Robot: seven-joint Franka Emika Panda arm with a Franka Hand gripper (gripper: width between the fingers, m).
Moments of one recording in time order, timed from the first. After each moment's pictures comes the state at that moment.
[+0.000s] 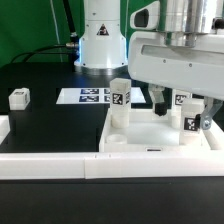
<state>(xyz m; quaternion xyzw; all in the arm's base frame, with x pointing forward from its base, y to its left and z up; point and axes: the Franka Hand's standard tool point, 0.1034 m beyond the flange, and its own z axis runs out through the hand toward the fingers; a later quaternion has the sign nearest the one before) 0.636 0.080 0.070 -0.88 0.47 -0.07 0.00</state>
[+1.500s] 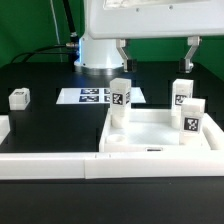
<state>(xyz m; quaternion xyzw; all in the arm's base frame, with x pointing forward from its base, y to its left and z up) 0.612 0.047 0.136 -0.98 0.20 -0.09 0.02</state>
